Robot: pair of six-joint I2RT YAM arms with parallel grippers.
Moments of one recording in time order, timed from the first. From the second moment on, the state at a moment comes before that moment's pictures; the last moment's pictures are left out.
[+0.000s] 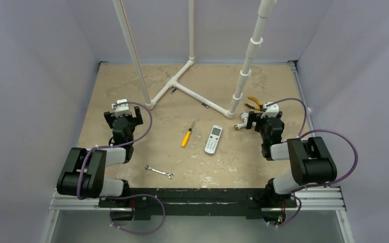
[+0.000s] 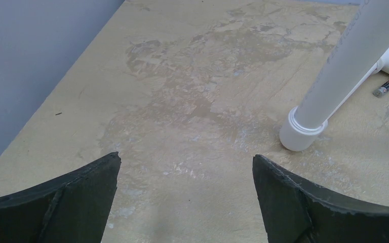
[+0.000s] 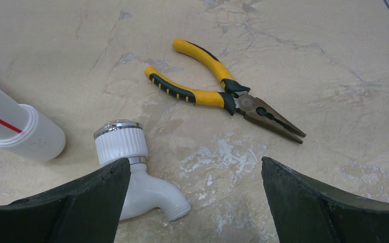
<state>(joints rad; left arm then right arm) -0.10 1.37 0.27 0.95 -0.38 -0.01 0.06 1.51 0.29 0.94 0.09 0.03</state>
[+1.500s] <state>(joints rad) -0.33 0.77 0.48 -0.22 -0.69 -0.61 0.07 1.16 0.41 0.11 0.06 0.64</state>
